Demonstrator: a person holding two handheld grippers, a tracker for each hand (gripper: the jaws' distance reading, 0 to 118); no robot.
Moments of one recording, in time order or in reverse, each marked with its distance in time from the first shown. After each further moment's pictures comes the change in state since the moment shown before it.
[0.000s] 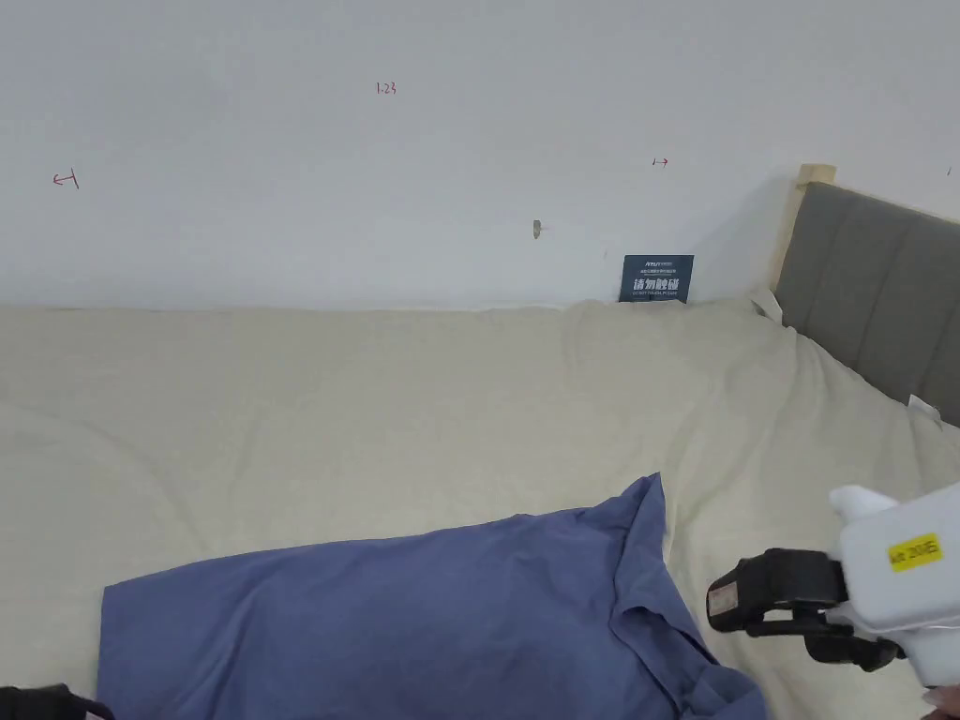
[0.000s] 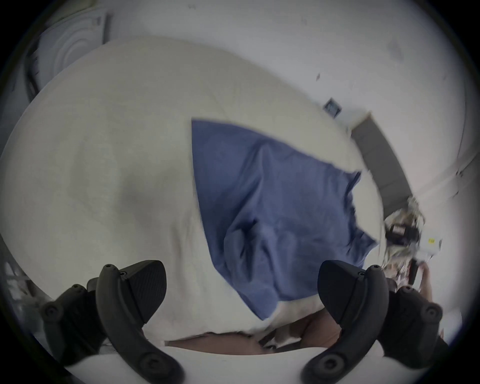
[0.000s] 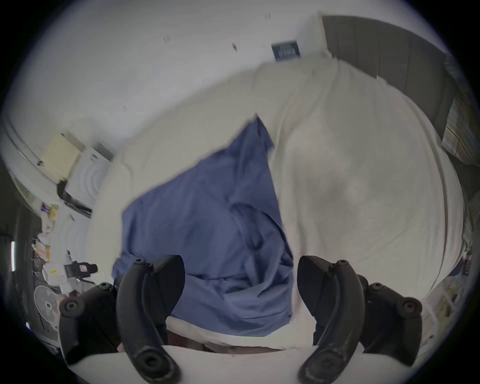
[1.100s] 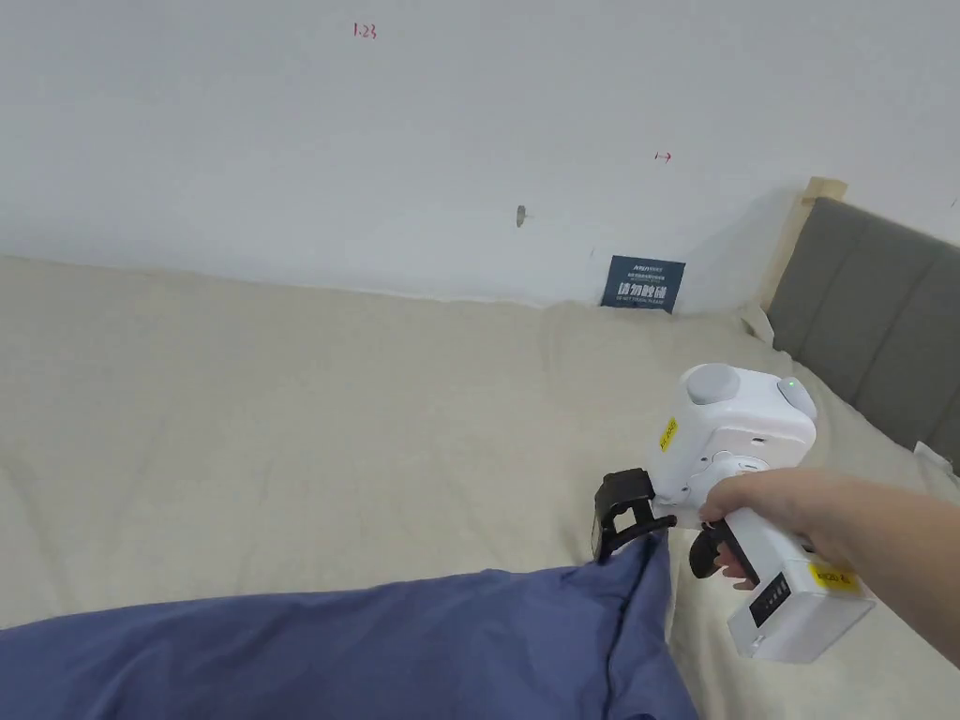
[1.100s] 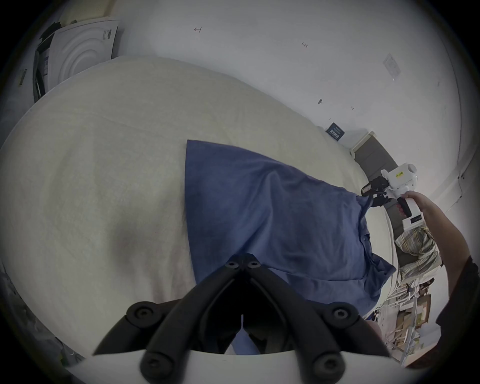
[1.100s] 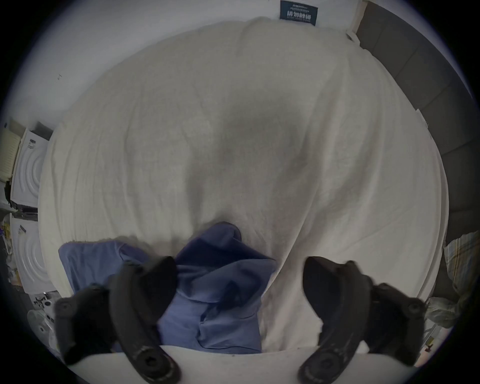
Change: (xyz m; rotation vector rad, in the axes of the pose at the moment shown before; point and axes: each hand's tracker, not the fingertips) left arm 0.005 -0.007 -0.088 0.120 0.047 -0.023; right arm -0.028 0.215 -0.240 -0.403 -0.344 0.091
